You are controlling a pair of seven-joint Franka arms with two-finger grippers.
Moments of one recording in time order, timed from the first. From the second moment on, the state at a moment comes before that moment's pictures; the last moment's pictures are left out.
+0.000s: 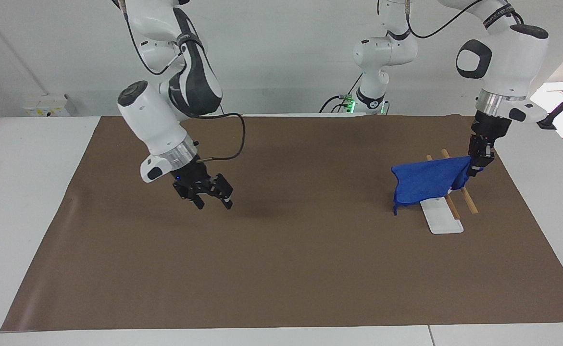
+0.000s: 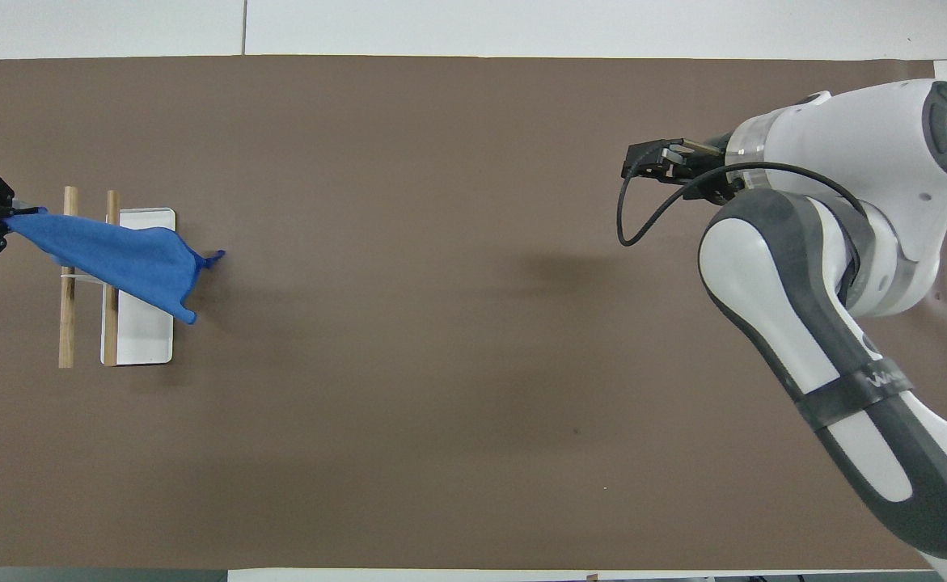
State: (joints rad) left arm 0.07 -0.13 0.02 -2.07 -0.06 2.33 -1.01; right arm 0.26 0.20 -0.10 -1.81 0.29 2.20 0.23
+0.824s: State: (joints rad) left arm 0.22 -0.11 0.03 -2.14 -0.06 2.45 -0.96; right arm 0.05 0.01 -0.11 -1.73 0.00 1.70 0.12
